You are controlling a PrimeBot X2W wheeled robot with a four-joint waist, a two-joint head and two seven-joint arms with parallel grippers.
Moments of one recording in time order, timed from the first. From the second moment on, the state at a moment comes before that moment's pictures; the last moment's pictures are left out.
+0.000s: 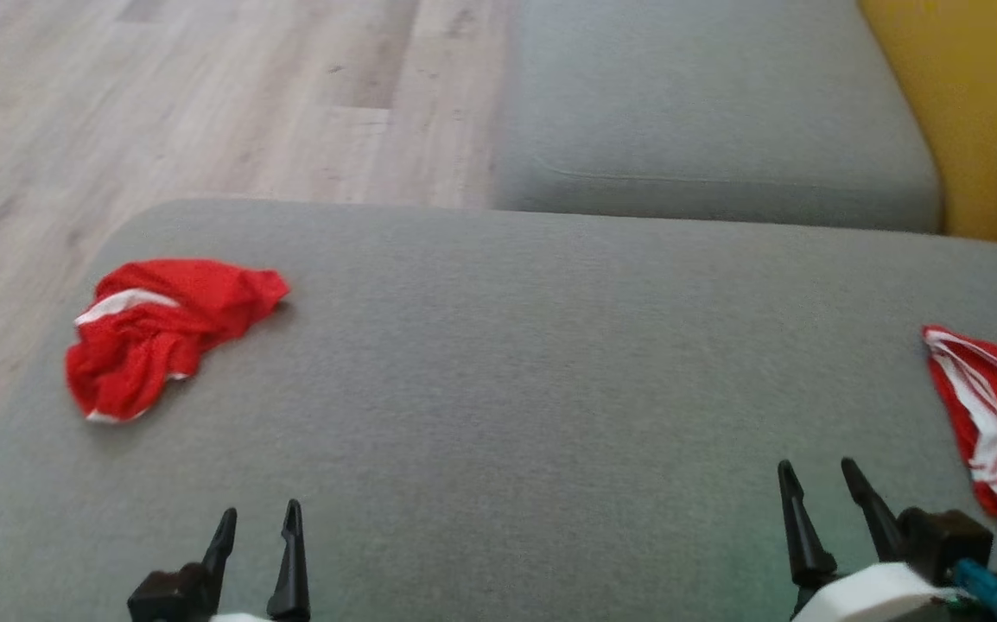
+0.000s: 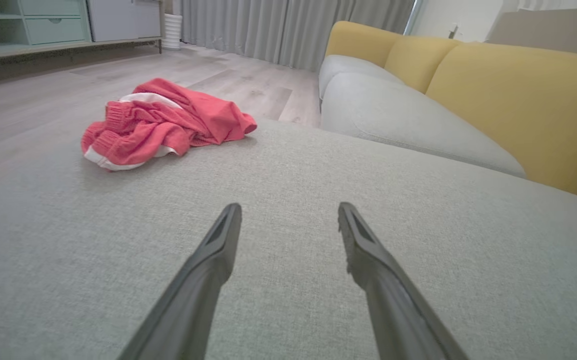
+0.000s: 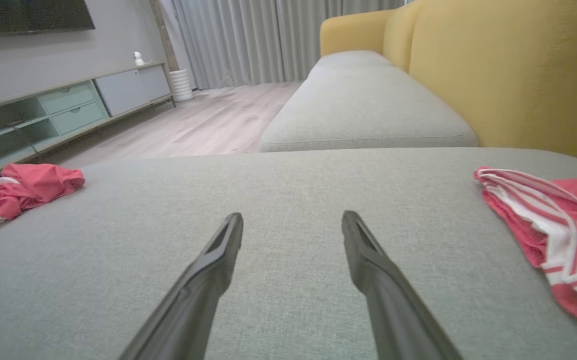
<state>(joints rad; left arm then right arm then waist) 0.06 0.36 -0.56 0.21 -0.71 0.26 -0.22 0.16 -0.04 0.02 0.20 0.17 0.12 -0.08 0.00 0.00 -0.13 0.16</state>
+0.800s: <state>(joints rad) 0.13 0.40 -0.40 0.06 -0.71 0.34 -0.25 -0.03 -0.04 0.20 0.29 0.20 0.12 -0.11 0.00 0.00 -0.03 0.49</state>
